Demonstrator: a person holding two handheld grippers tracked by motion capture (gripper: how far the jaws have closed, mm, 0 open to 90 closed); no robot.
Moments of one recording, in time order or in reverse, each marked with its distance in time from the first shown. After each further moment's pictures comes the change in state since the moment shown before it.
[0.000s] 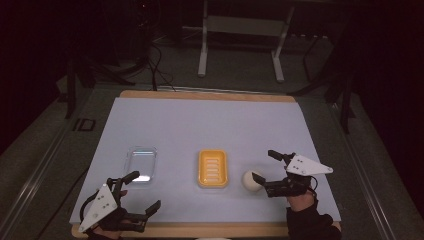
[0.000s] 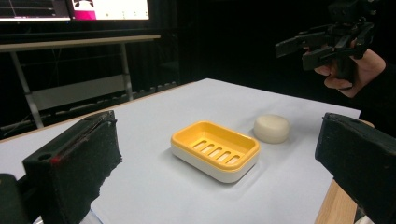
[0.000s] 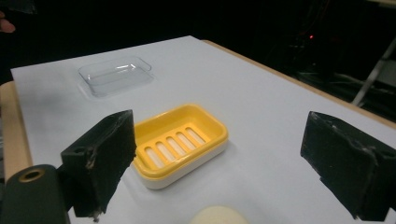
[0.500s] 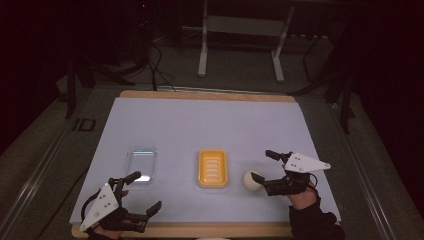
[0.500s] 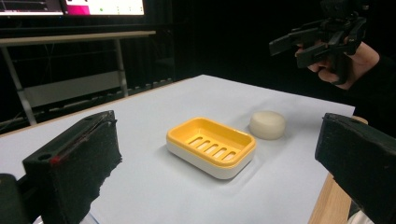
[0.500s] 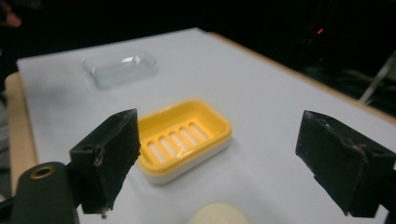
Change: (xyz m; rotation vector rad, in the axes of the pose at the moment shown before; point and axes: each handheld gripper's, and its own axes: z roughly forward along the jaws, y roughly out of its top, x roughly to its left) left arm 0.001 -0.001 0.003 0.015 -0.024 -0.009; right arm -0.004 0.004 0.005 0.058 0.058 -0.007
